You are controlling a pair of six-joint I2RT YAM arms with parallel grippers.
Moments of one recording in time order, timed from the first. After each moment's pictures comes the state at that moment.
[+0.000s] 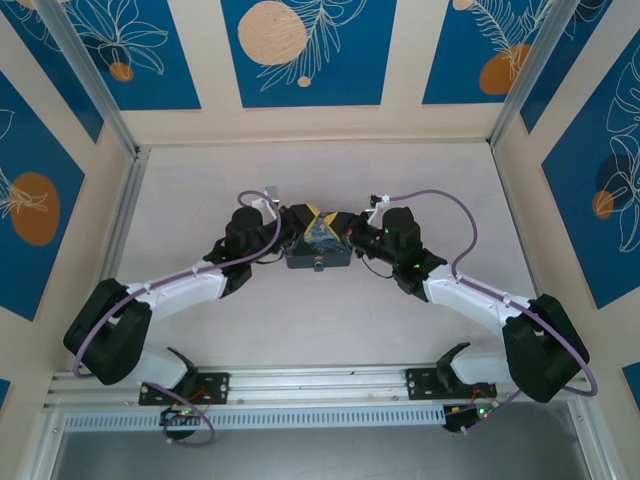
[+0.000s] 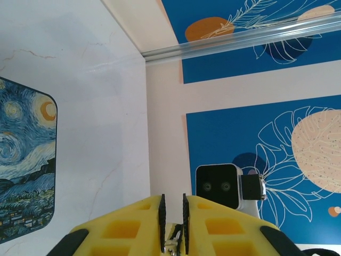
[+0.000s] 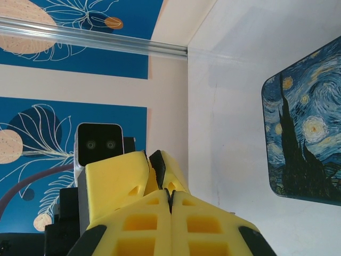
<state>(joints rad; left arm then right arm) -0.65 1.42 0.74 0.57 0.26 -1.34 0.60 1.27 0.67 0.39 -0.30 1.32</state>
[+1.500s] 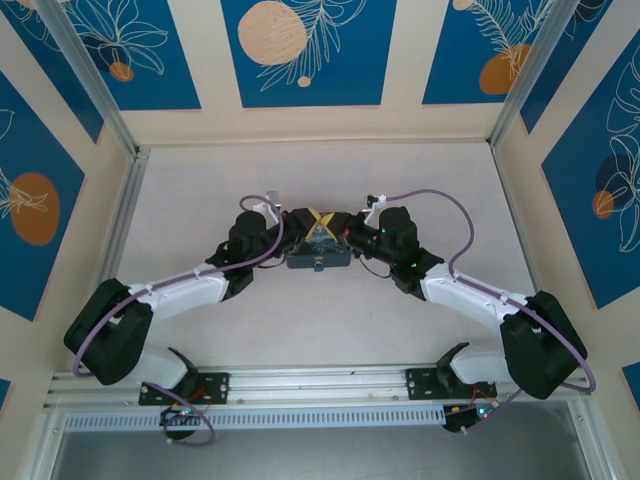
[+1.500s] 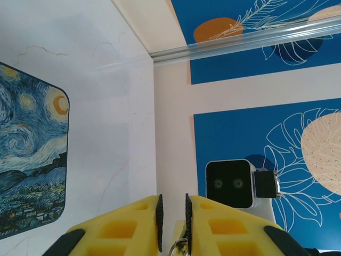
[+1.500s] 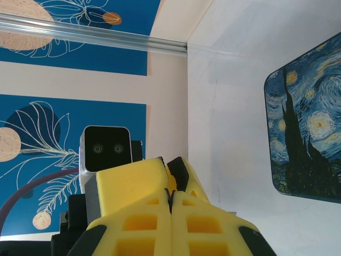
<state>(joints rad) -0.68 1.42 0.72 0.56 0.21 -1.34 0.62 1.29 0.68 0.39 -0.30 1.33</state>
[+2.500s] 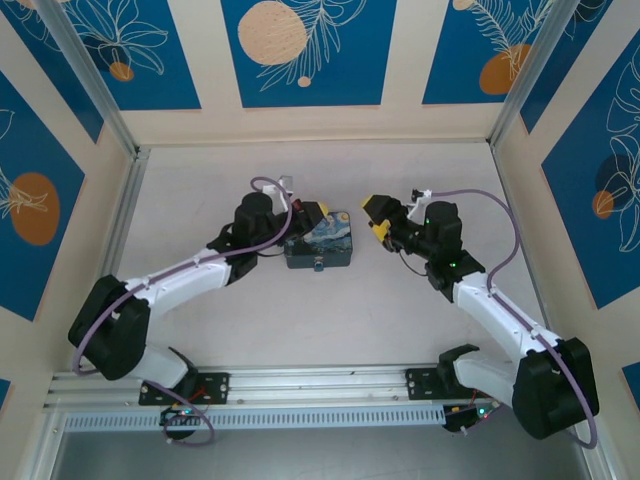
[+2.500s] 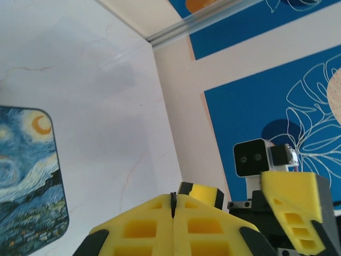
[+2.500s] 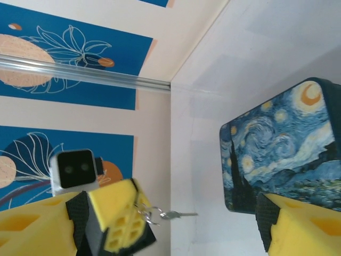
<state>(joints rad) -0.65 1.47 0.91 0.35 0.33 -1.06 0.31 1.08 0.64 0.16 -0.48 1.19</state>
